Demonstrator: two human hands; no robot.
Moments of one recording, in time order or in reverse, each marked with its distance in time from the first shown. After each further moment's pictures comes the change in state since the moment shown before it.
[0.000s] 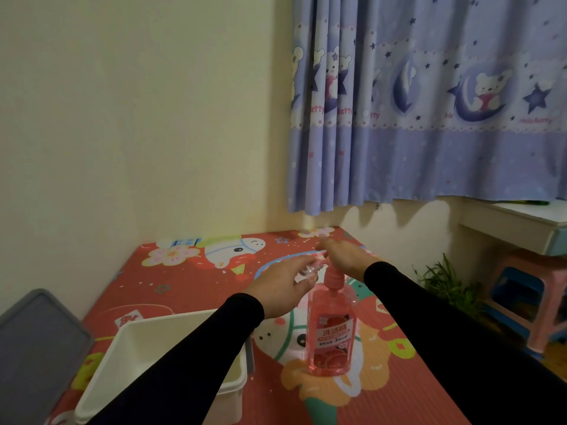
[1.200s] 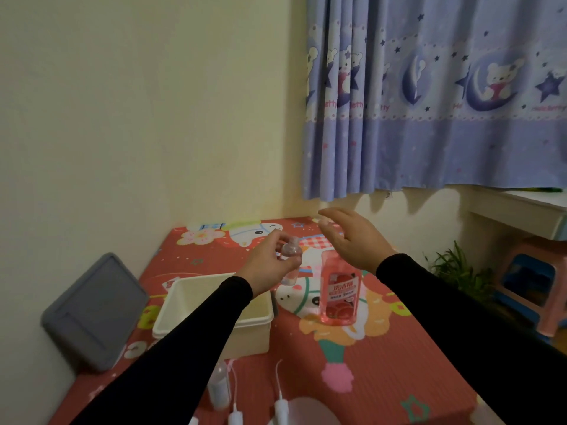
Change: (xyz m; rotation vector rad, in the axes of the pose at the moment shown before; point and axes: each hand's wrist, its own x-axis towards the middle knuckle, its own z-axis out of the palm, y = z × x) left_hand -0.095 0.011 -0.023 -0.453 0.258 -0.135; right_hand -0.105 -0.024 0.012 -0.257 0.374 -0.510
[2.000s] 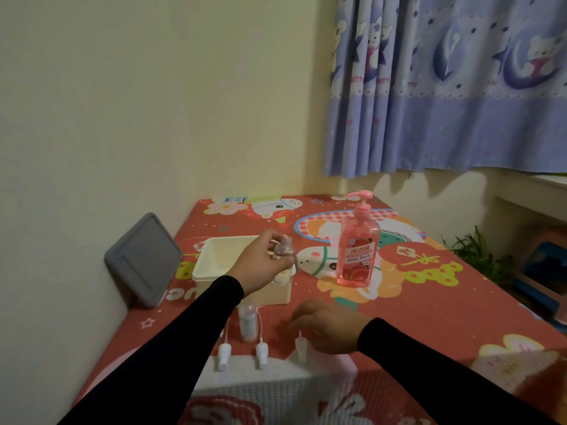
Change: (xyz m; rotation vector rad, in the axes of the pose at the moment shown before) left_hand -0.094 -0.025 -0.026 0.022 0.039 -0.104; right_hand -0.146 -0.049 0.106 -0.052 -0.656 -0.476
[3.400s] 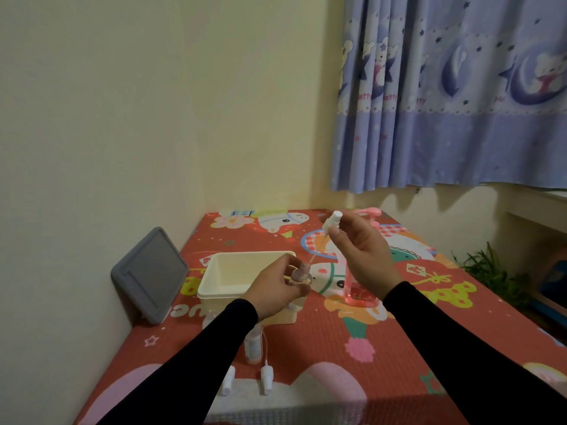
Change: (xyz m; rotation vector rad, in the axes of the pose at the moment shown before) left_hand 0.004 -0.004 0.015 -0.009 -0.065 -0.009; right_hand 0.020 0.003 -0.118 0.876 0.966 0.183
